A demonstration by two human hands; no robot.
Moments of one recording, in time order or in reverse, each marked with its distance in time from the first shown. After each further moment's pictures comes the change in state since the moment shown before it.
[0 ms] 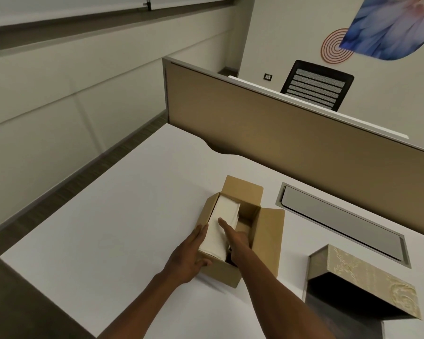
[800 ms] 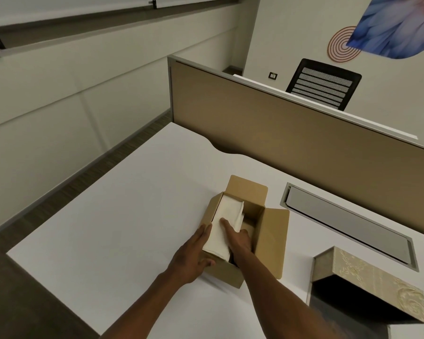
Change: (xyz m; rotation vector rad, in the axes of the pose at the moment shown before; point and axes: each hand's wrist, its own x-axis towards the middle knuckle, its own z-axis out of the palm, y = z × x) left_hand -0.002 0.000 -0.001 0.015 0.002 0.002; right_hand 0.011 0.011 0.006 -0.176 0.076 -0.116
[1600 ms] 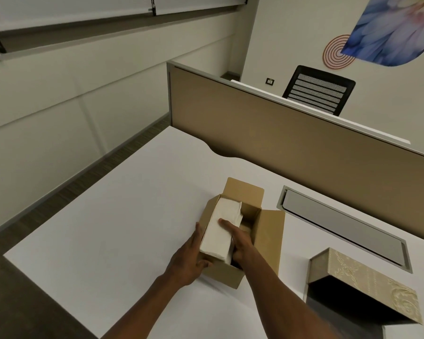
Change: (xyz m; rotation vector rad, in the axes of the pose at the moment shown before) left_hand -0.001 0.005 0.002 -0.049 -0.020 -0.102; right_hand -0.020 -0.019 -0.022 0.427 -0.325 0.106
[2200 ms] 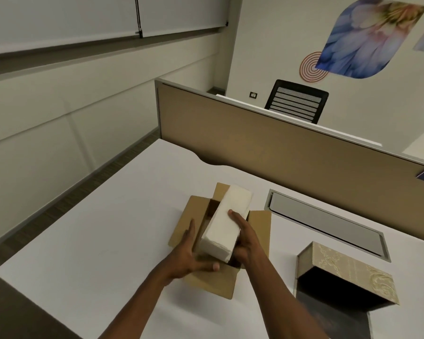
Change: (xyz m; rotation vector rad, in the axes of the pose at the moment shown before) left_hand -0.029 0.048 -0.052 -0.450 -0.195 -0.010; right_hand -0.059 -0.023 -0.017 0.344 -0.135 -0.127
